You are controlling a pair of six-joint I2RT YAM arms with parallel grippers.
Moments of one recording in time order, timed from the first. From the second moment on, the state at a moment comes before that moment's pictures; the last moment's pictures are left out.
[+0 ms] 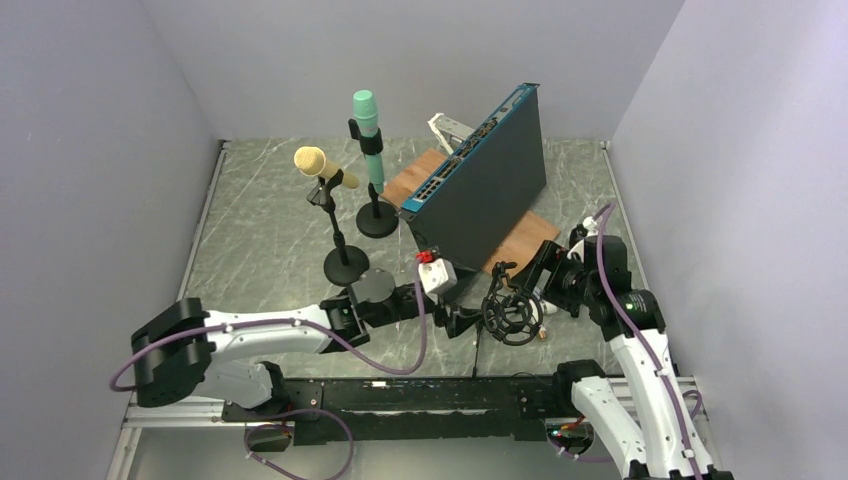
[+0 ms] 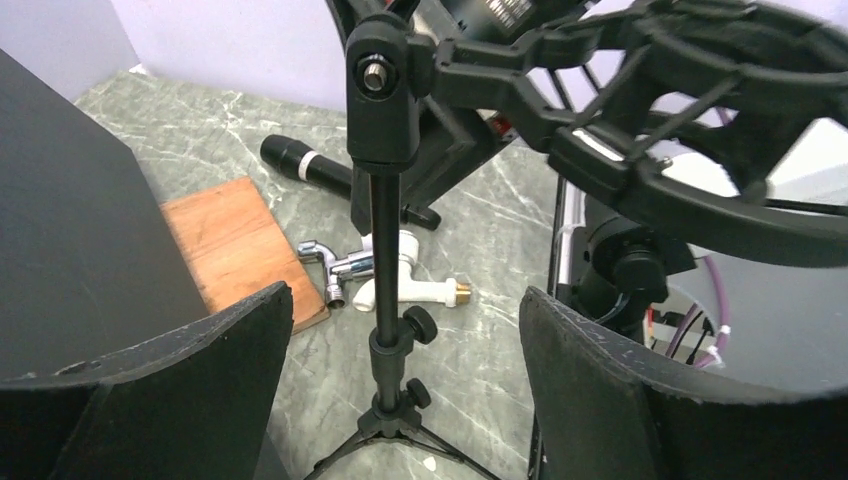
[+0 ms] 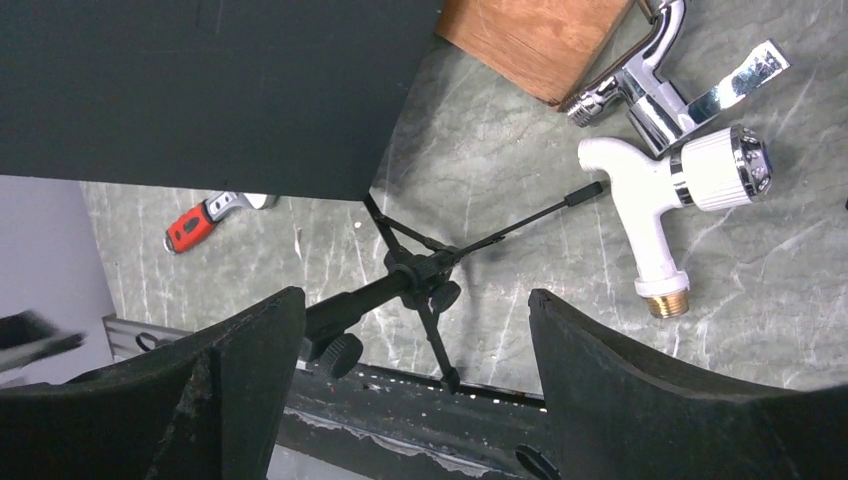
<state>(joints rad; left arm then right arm) -1.17 1.27 0.67 0.68 0.14 -0.06 0.11 0.70 0.78 -0.88 -0.27 0.58</state>
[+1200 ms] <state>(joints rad) -1.18 1.32 0.76 0.56 0.09 -0.07 0.12 0.70 0.85 -0.92 -0.44 0.47</state>
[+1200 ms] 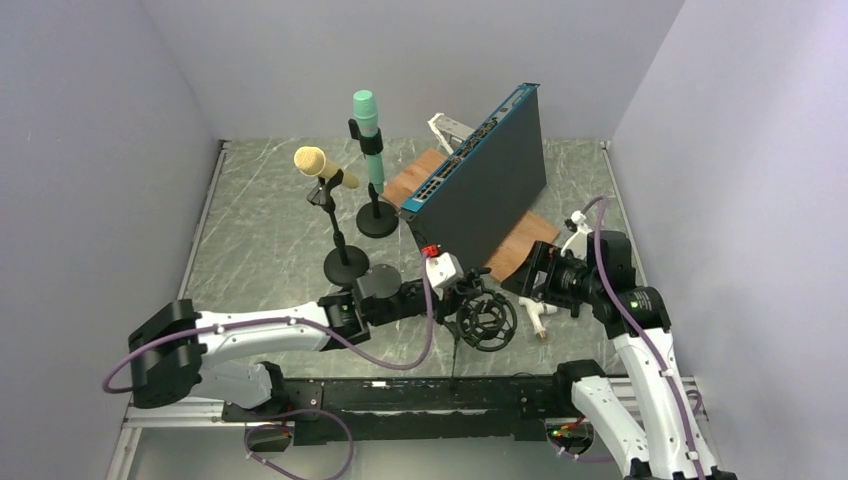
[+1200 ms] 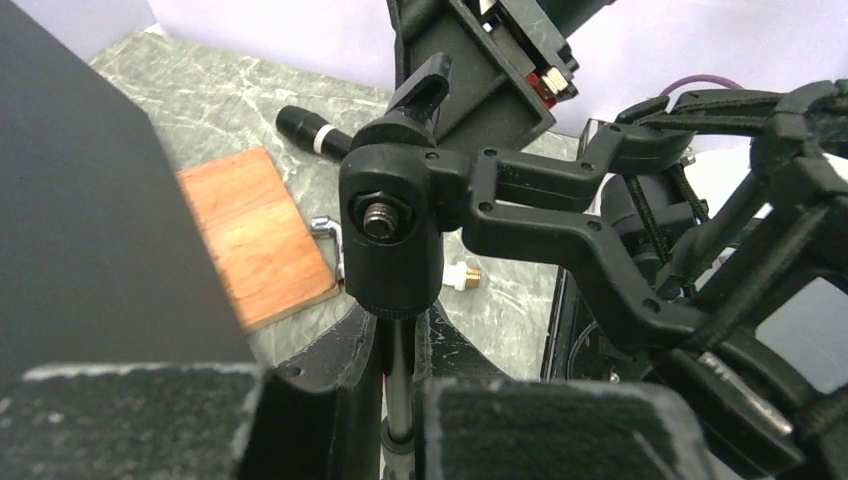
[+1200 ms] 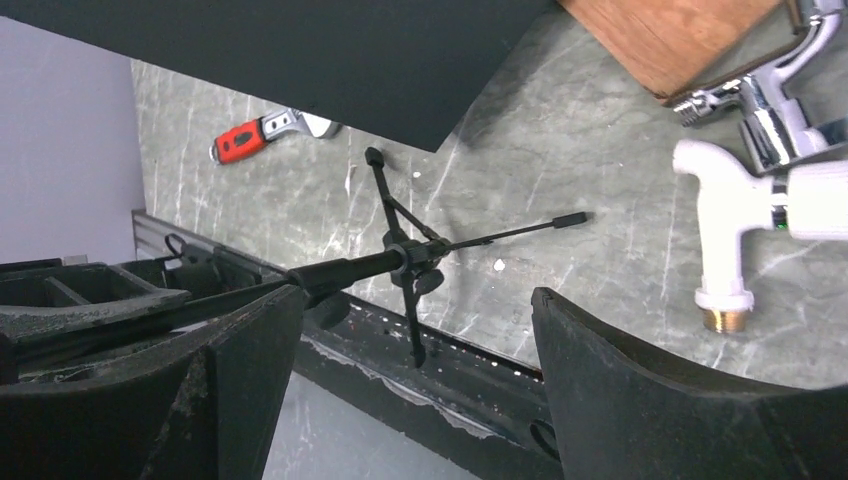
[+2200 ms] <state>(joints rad) -1.17 0.91 0.47 0.50 -0.08 -0.03 0.61 1.06 0.65 -0.20 -0.82 0.57</state>
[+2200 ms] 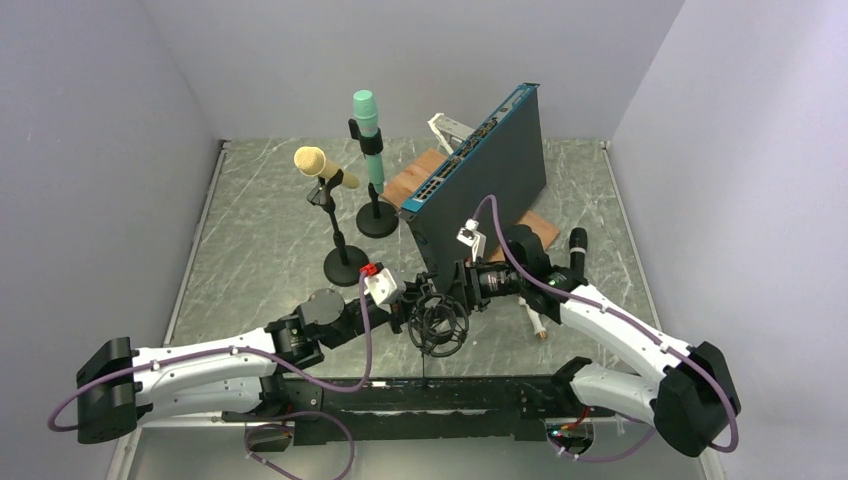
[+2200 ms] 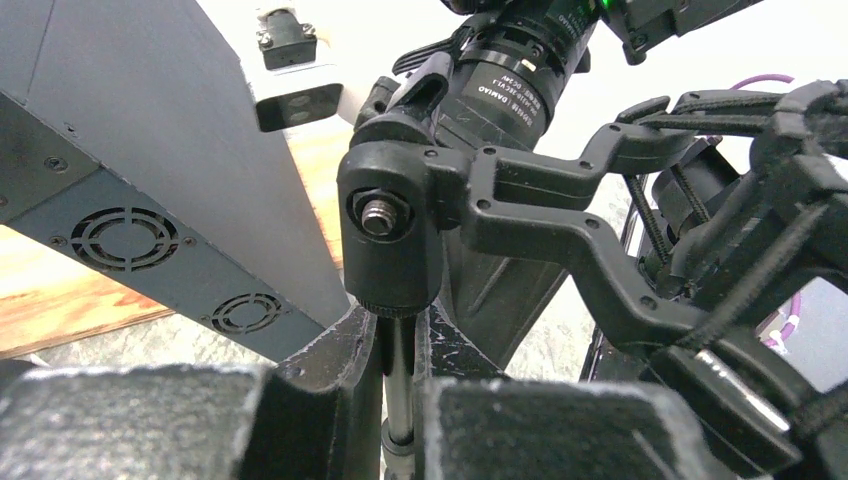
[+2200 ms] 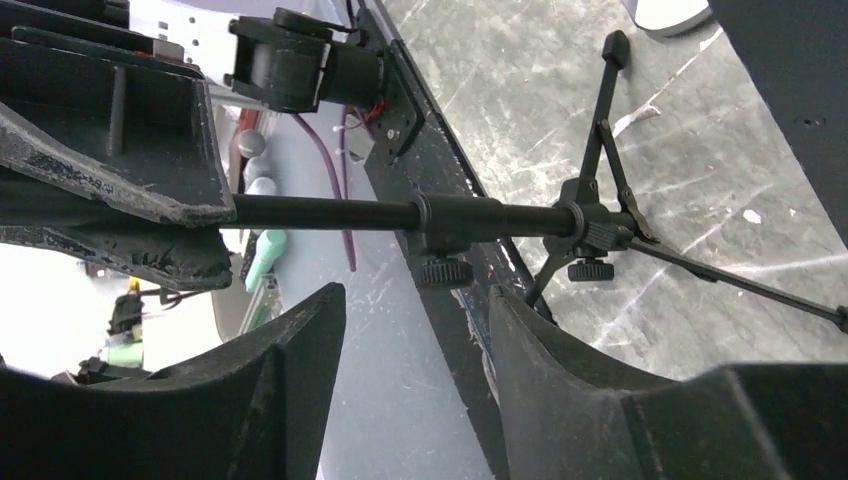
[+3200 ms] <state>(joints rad) -1.17 0.95 0.48 0.52 -0.13 -0.05 0.66 1.03 0.43 0.22 -0.75 0.61</state>
